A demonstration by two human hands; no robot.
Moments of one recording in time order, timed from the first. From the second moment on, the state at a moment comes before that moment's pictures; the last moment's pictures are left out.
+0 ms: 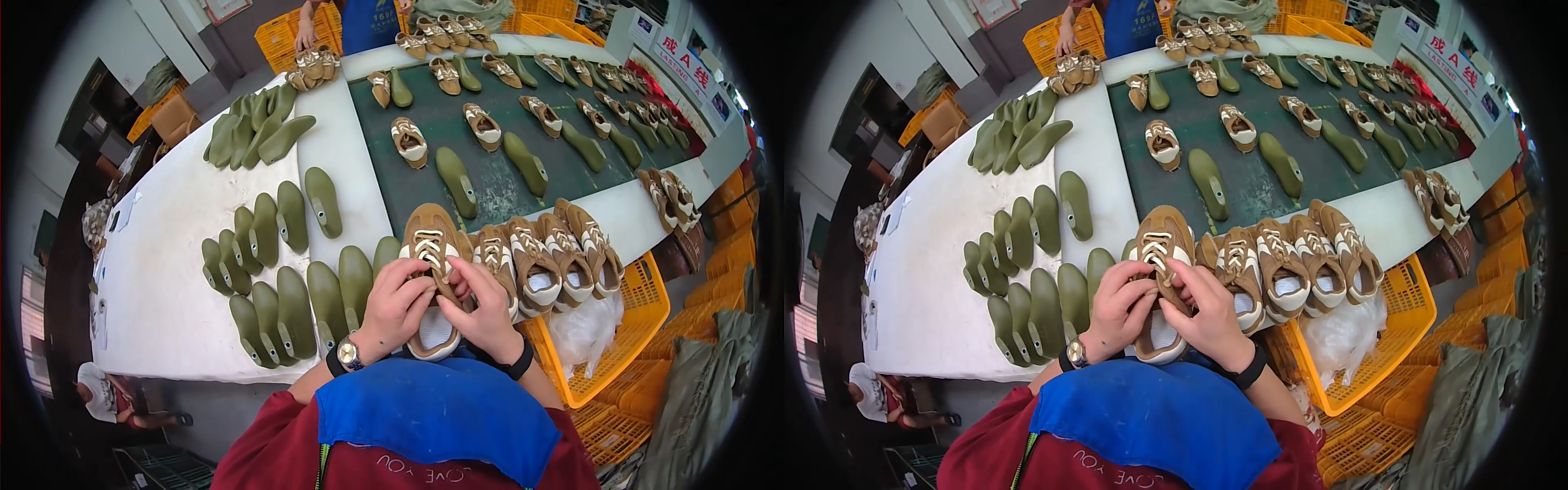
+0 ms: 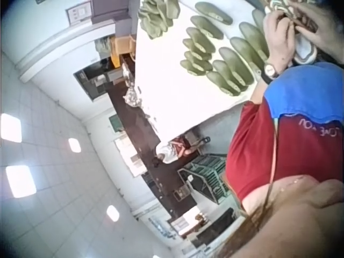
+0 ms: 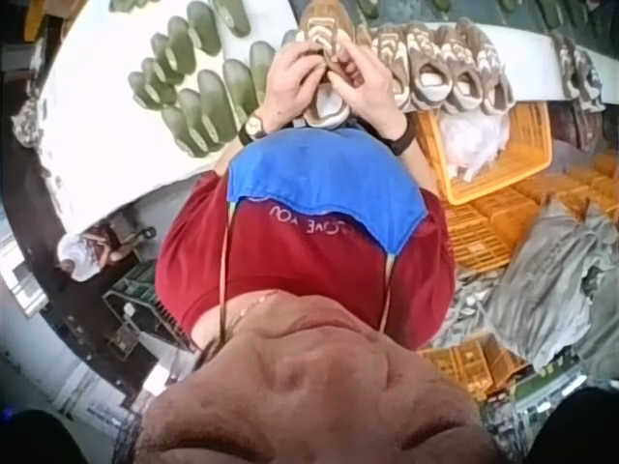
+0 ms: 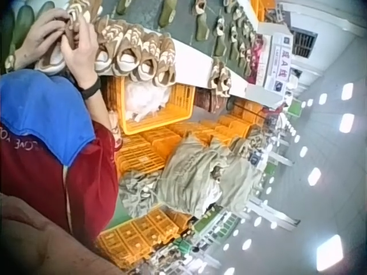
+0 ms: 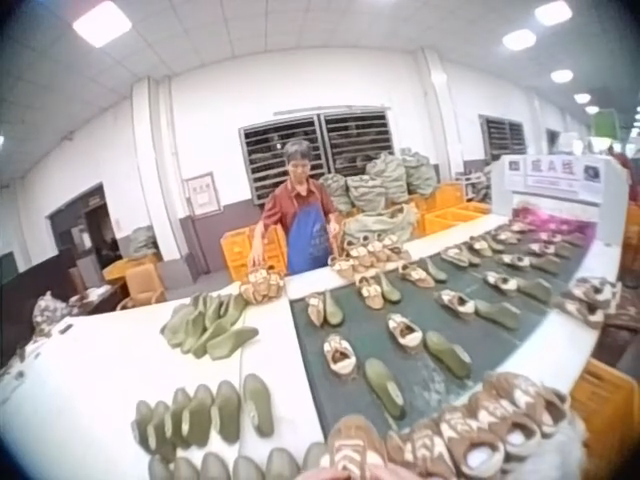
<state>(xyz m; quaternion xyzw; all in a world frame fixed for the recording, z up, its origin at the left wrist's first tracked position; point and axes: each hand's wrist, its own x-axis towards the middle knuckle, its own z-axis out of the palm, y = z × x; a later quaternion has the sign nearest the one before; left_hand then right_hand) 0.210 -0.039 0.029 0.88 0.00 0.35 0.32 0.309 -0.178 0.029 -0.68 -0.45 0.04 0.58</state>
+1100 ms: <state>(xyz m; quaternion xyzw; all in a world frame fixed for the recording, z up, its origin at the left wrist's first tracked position) 0.185 -0.047 0.005 0.87 0.02 0.35 0.35 0.293 -0.192 0.041 -0.74 -0.56 0.00 0.36</state>
